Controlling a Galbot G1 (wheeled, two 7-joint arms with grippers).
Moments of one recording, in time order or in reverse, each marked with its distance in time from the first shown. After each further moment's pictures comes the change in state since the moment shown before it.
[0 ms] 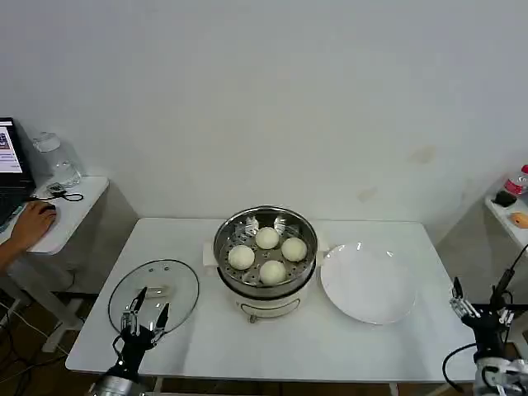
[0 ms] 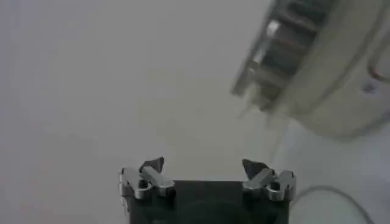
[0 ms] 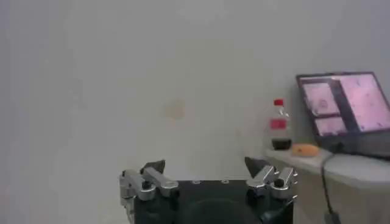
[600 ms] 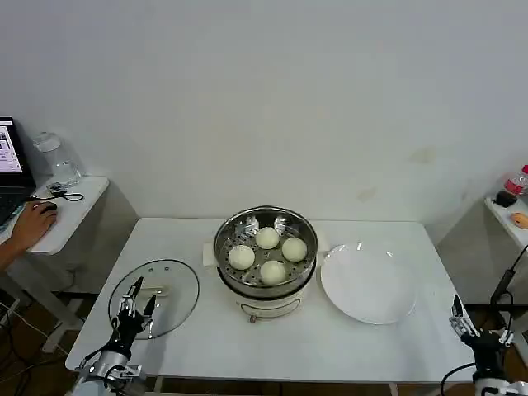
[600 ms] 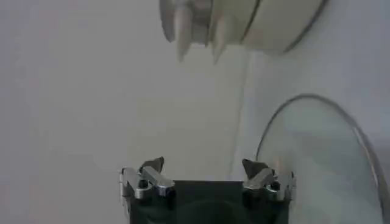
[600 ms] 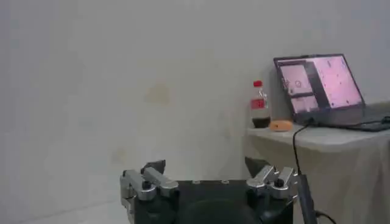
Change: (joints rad) left arm -0.187 0.081 0.020 0.209 0.125 0.075 0.028; right arm -0.070 0.070 0.018 0.030 -0.020 0.006 -0.022
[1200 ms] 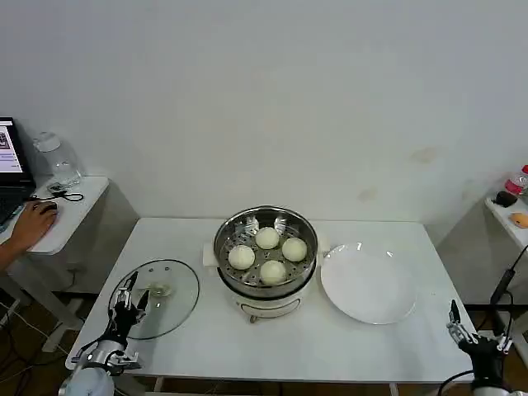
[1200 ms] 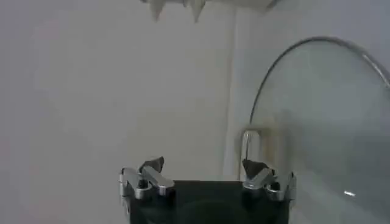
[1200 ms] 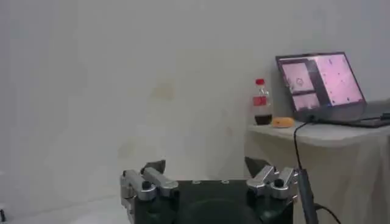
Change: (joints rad) left arm -0.091 0.020 0.009 0.105 0.013 0.026 0.021; right arm -0.045 0.035 0.003 0.043 -0.022 0.011 -0.007
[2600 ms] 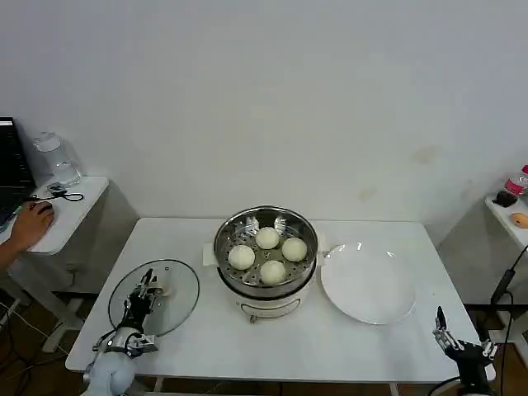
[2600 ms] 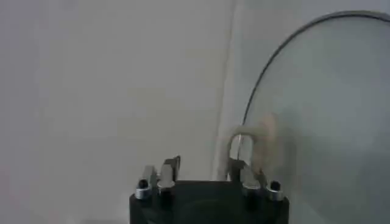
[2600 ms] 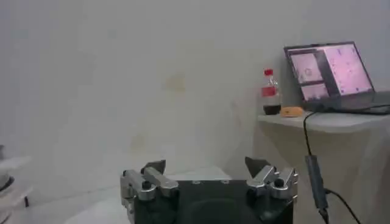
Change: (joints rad) left arm -0.150 -0.078 0.038 0.173 0.026 0.025 -0.011; right arm -0.010 0.035 -0.040 0.013 -0.037 0.002 -0.004
